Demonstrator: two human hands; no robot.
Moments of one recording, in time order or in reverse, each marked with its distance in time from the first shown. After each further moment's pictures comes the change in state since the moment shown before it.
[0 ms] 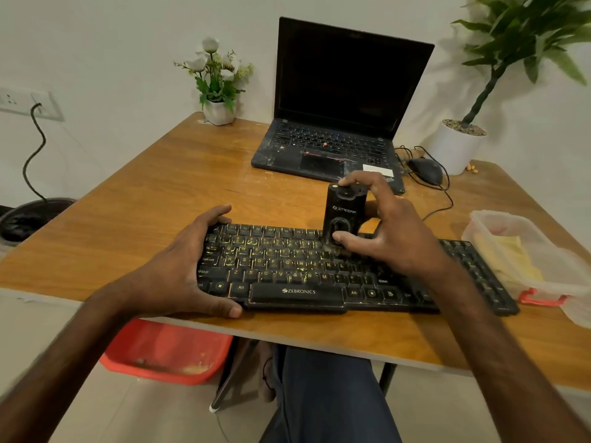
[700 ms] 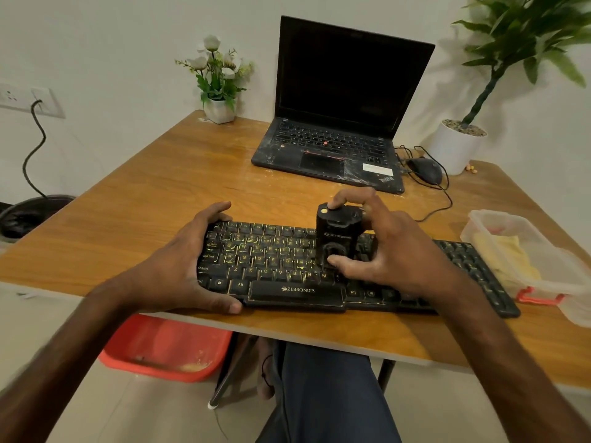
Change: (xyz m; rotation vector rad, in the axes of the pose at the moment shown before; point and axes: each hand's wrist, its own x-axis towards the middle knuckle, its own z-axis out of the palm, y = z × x) left_hand 0.000 -0.002 0.000 -0.001 -0.004 0.020; right_hand -0.016 -0.017 -0.001 -0.091 -0.122 -0.146
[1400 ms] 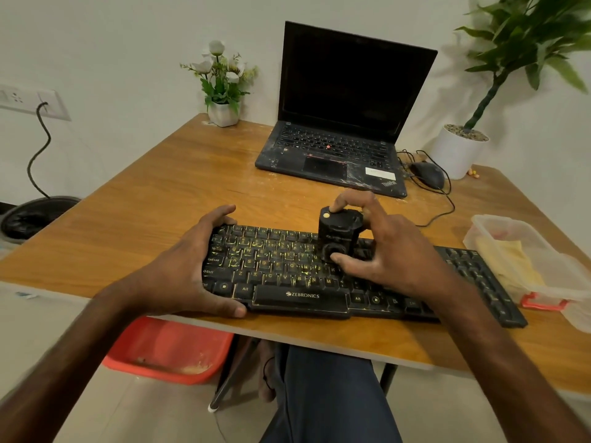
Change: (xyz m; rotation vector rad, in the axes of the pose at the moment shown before) left_hand -0.001 0.003 0.001 0.016 0.004 0.011; right_hand 0.005 0.000 0.002 -0.060 0.002 0.058
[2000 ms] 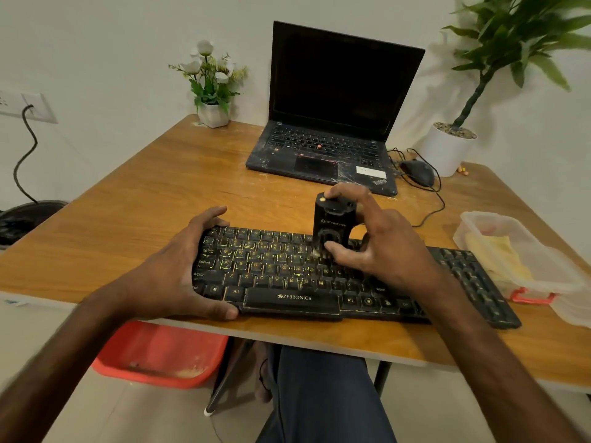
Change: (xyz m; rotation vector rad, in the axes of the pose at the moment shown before) left_hand -0.001 0.004 0.000 -0.025 -0.007 -0.014; right_hand 0.000 0.005 0.004 -0.028 0.104 0.001
